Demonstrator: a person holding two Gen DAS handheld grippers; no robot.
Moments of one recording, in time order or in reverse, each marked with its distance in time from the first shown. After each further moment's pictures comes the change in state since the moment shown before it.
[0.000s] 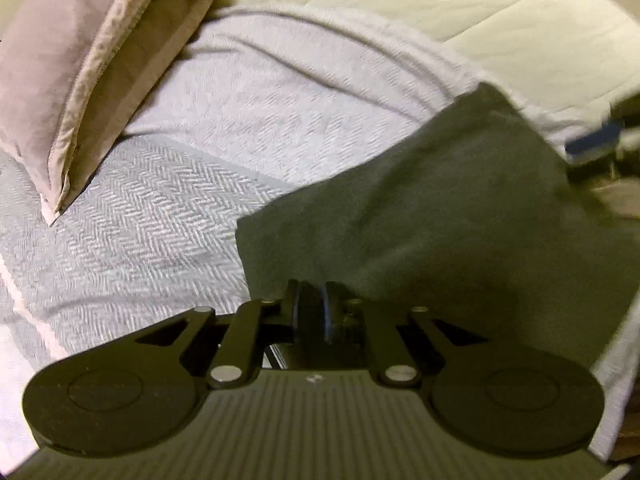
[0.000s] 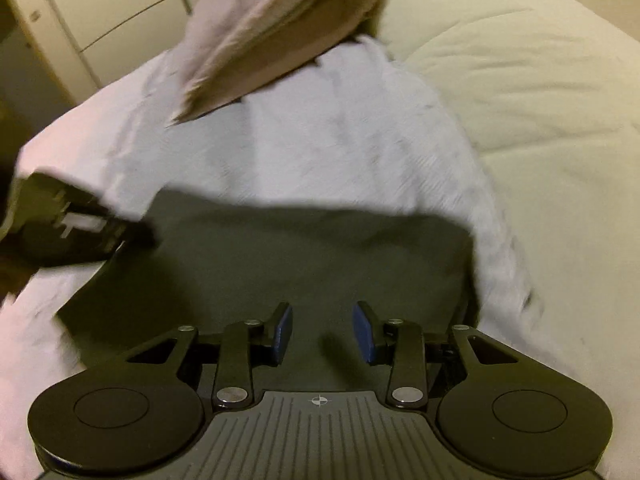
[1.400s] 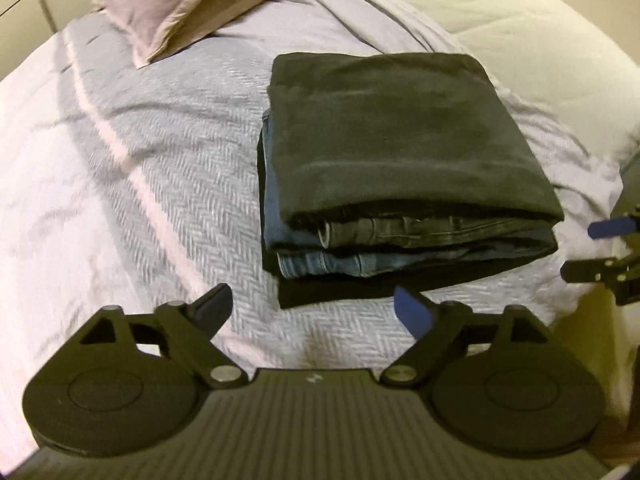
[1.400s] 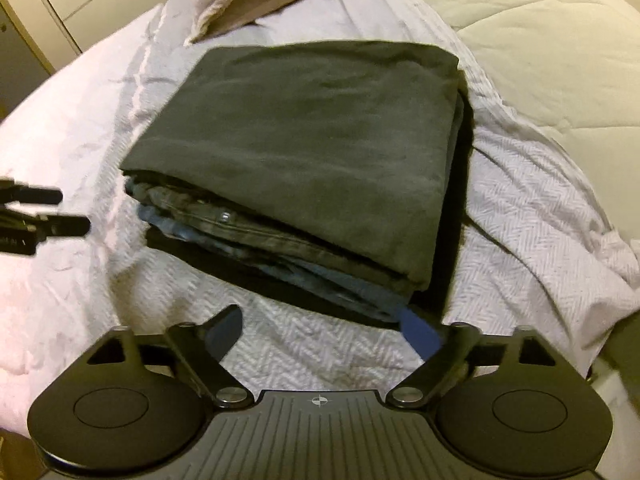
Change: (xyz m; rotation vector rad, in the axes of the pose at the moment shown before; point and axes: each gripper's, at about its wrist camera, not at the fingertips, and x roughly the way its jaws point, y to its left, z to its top) left arm -0.119 -0.091 -0.141 -0.361 0.028 0.110; right arm -0.055 0.076 -0.135 0.089 0.095 -0.084
